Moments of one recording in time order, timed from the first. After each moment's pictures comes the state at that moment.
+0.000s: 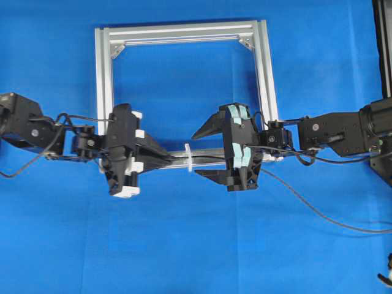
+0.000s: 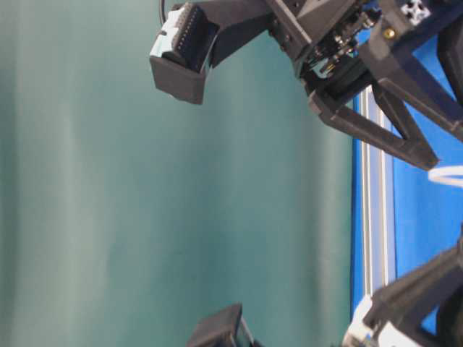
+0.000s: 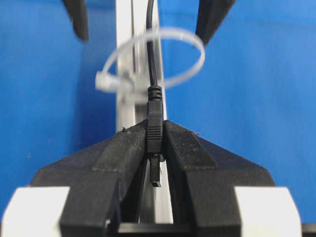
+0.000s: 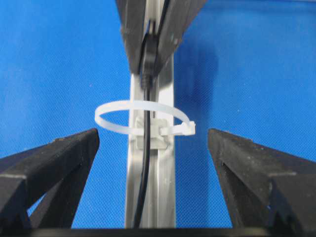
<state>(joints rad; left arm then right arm) -0.12 0.15 0.91 -0.09 -0.59 -0.09 0.06 0.10 0.79 0.02 -0.36 0.10</state>
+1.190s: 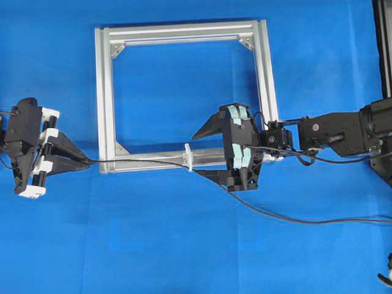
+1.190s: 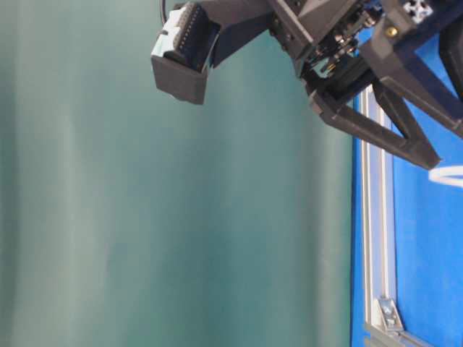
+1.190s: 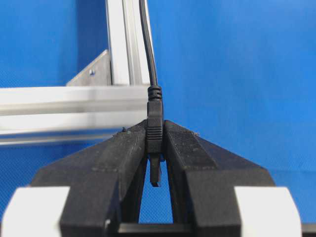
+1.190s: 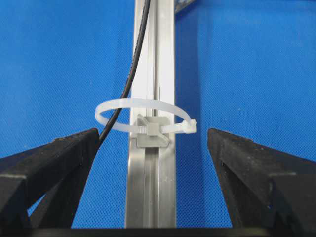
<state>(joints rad) -0.21 -0.35 1.34 -0.09 -0.45 -0.15 0.06 0.10 0.79 0.02 -0.36 0.09</state>
